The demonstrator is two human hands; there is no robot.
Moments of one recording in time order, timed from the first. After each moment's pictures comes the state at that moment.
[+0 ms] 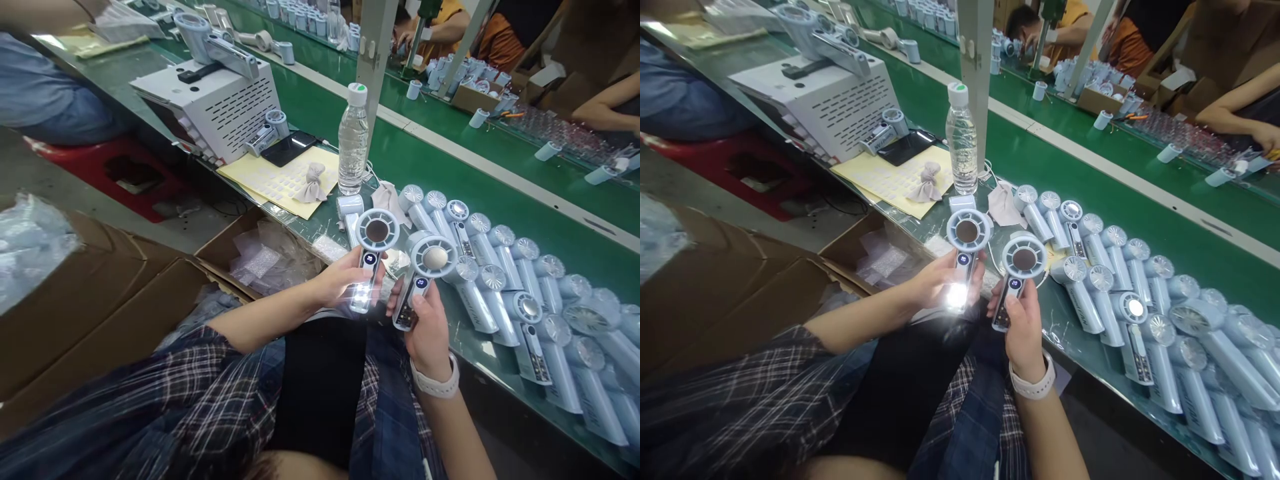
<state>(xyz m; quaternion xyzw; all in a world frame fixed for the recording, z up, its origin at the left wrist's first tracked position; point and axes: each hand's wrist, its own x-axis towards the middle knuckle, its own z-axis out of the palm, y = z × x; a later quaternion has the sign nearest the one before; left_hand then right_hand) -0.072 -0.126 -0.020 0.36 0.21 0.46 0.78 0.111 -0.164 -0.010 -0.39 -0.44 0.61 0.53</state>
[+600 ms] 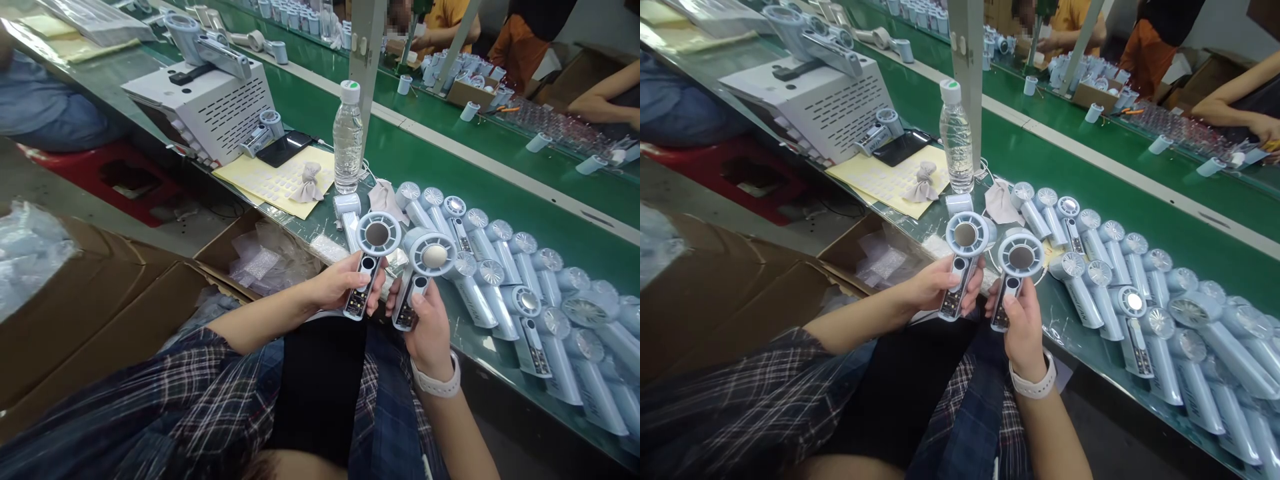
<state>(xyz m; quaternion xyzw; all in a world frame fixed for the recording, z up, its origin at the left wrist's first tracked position) -0.071 -0.130 -0.011 0.35 0.15 0.43 0.82 0.111 -0.165 -0.010 -0.38 -0.42 0.62 0.54</state>
